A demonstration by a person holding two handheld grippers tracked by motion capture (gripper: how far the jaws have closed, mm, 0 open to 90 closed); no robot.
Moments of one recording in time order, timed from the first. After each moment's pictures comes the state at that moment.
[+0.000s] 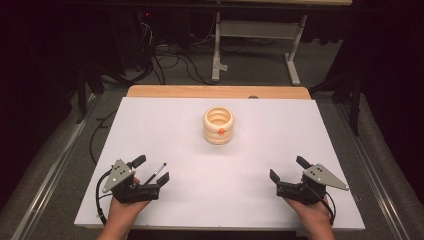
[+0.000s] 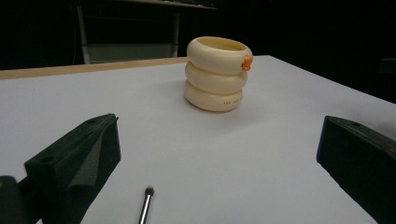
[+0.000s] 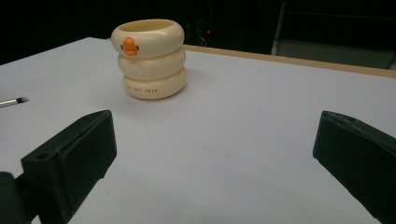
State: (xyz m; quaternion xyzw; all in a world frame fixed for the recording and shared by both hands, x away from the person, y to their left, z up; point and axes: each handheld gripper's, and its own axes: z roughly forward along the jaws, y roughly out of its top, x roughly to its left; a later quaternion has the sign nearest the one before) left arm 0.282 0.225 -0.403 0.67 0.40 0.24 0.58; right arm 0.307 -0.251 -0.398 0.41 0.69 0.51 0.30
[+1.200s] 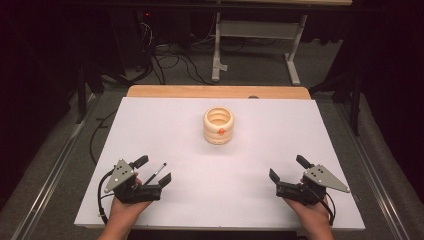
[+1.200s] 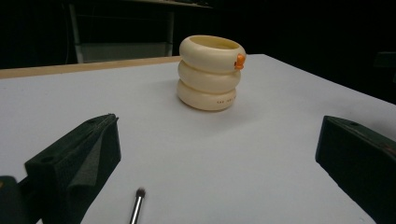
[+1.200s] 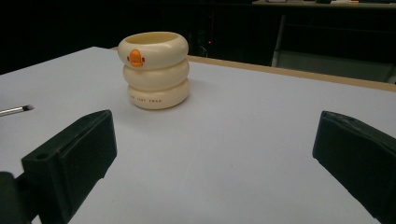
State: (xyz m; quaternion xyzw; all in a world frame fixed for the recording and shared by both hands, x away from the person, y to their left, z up) left arm 0.282 0.222 -0.404 0.67 0.39 0.24 0.58; right arm 0.304 -0.248 -0.394 0.40 0.69 0.52 0.31
